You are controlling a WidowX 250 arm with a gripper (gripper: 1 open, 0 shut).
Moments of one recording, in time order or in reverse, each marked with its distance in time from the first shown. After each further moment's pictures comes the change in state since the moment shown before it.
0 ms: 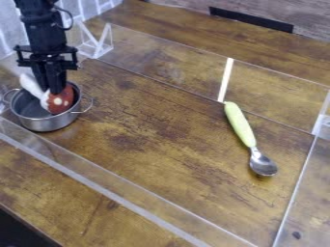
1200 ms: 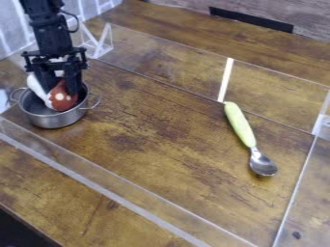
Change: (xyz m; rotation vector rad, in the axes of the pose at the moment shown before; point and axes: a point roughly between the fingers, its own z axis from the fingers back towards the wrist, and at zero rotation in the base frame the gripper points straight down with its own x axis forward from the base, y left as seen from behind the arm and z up) arm 0.013 -0.005 -0.011 -0.064 0.022 0.116
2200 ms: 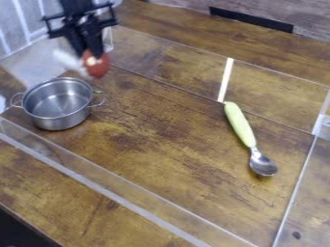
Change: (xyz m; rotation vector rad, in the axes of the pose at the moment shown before) arm -0.007 -0.090 0.062 -0.114 -0.030 0.045
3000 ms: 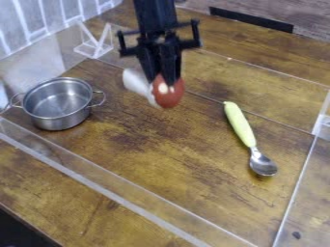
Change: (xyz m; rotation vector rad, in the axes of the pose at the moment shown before) arm -0.061 -0.085 -0.028 -0.013 0.101 -0.204
